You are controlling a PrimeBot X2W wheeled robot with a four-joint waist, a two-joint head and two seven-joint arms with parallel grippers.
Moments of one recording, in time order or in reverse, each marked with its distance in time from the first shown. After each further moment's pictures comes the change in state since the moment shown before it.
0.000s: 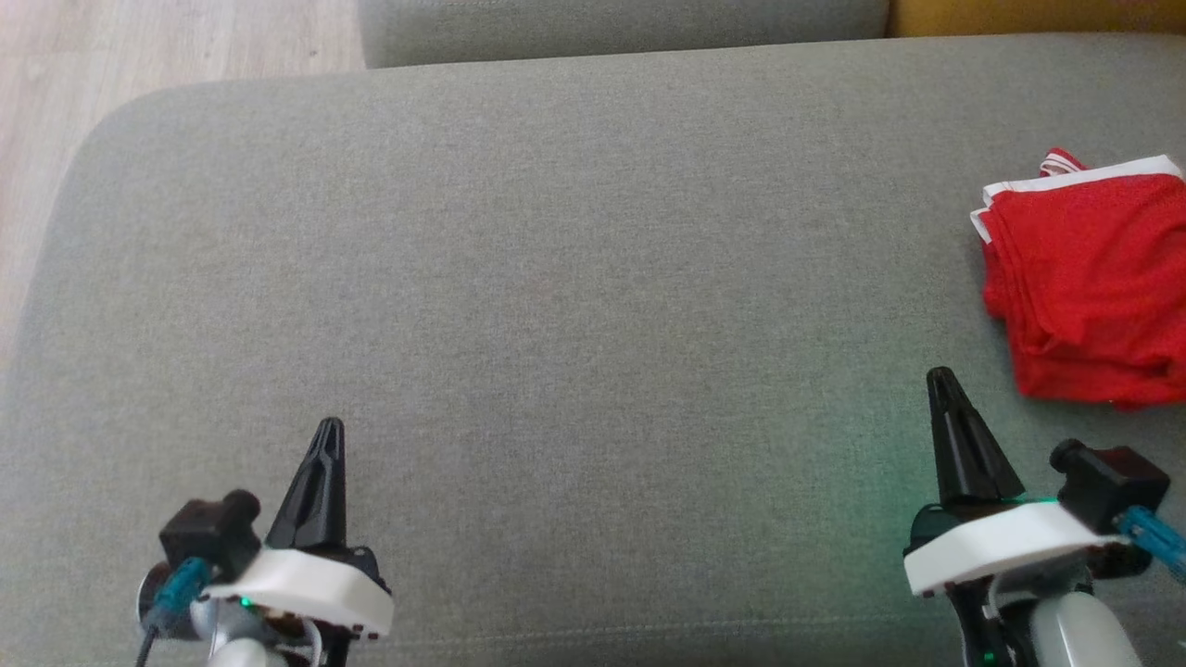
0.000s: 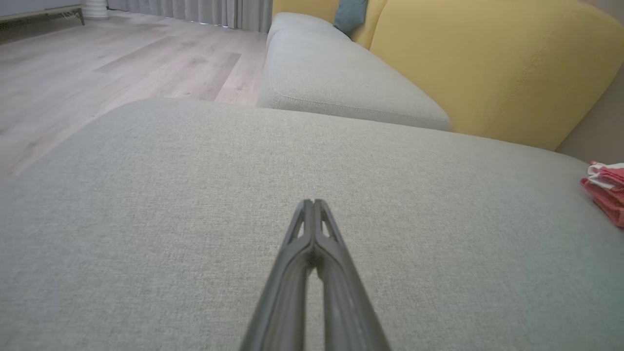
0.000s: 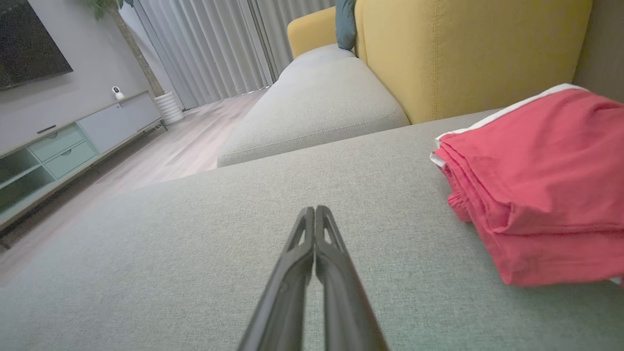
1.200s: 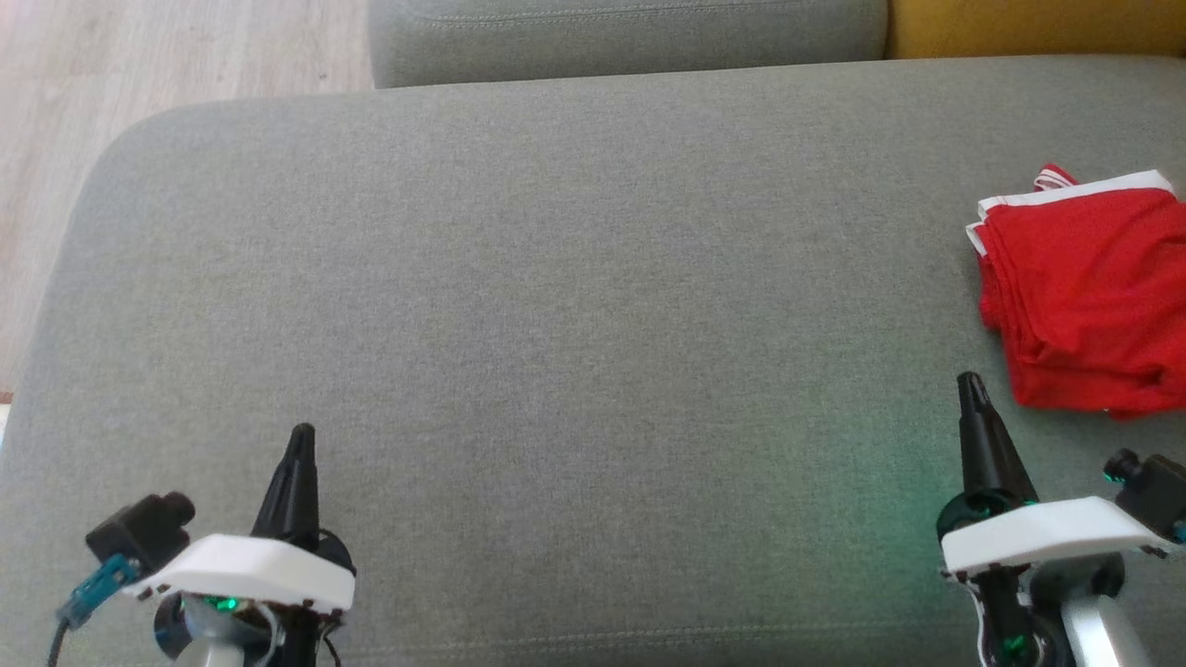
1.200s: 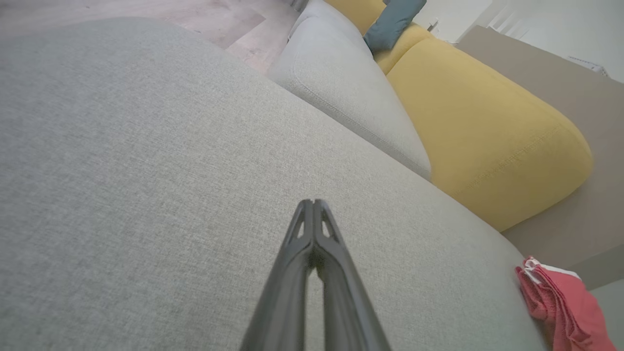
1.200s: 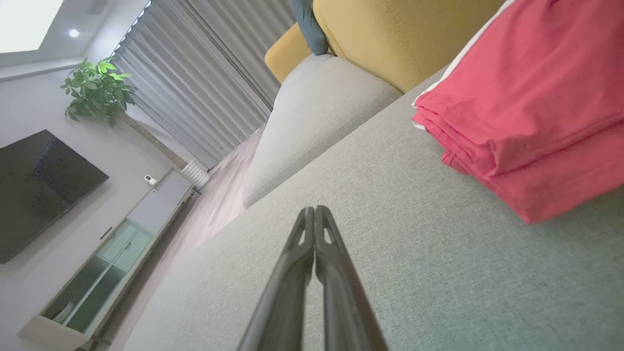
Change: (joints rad) left arm -0.016 -0.019 0.067 0.035 -0.419 -0.058 0.090; right arm -0.018 -0.008 -0.018 0.063 0.442 0.000 0.027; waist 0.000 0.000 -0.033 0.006
